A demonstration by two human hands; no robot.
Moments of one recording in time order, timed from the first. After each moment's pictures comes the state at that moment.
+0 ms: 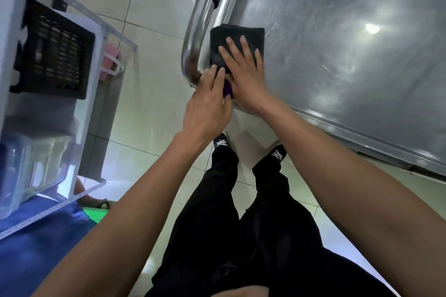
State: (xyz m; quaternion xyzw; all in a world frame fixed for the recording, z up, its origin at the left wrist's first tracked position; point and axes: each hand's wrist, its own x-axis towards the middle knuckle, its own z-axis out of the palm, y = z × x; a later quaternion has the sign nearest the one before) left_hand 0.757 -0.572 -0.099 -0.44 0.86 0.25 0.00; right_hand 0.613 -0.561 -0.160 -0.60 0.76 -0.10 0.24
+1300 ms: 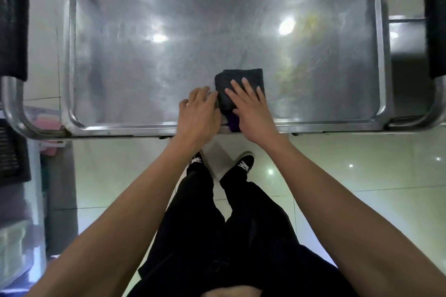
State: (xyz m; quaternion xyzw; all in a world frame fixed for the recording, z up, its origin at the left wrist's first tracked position) left_hand 0.497 -0.389 -0.104 -0.27 0.94 0.15 0.12; right_hand 0.387 -0.256 -0.151 -0.47 0.85 -0.13 0.19
